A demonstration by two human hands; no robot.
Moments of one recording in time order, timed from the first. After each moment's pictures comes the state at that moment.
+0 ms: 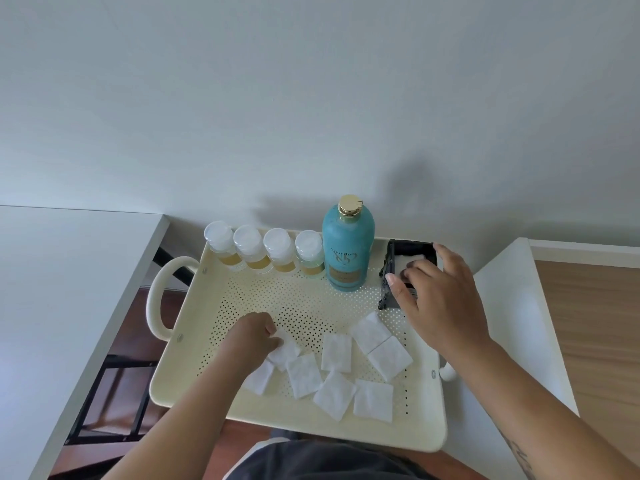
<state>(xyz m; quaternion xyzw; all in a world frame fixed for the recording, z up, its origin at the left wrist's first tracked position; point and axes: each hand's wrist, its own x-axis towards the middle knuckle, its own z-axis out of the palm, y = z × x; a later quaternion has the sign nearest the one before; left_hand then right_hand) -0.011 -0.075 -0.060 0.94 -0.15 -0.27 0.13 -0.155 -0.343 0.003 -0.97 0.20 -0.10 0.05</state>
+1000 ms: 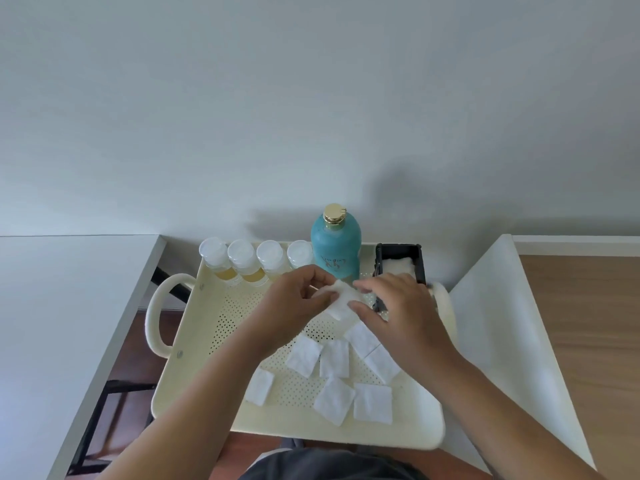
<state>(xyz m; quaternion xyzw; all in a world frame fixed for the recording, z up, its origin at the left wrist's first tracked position) -0.023 -0.149 0.032 0.79 -0.27 -0.30 0.46 -0.162 -0.295 0.033 -0.93 0.17 -0.15 0.29</state>
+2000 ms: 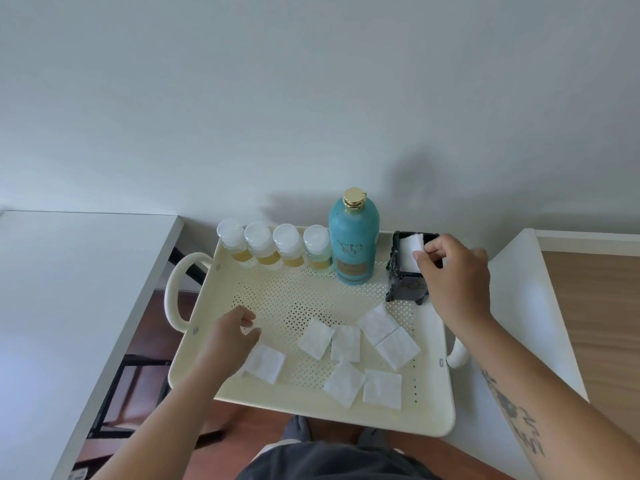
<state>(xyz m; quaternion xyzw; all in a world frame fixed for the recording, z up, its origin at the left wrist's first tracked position) -0.012 -0.022 -0.051 0.94 -0.09 -0.20 0.27 -0.148 -0.339 0.018 -0.84 0.38 -0.21 0.33</state>
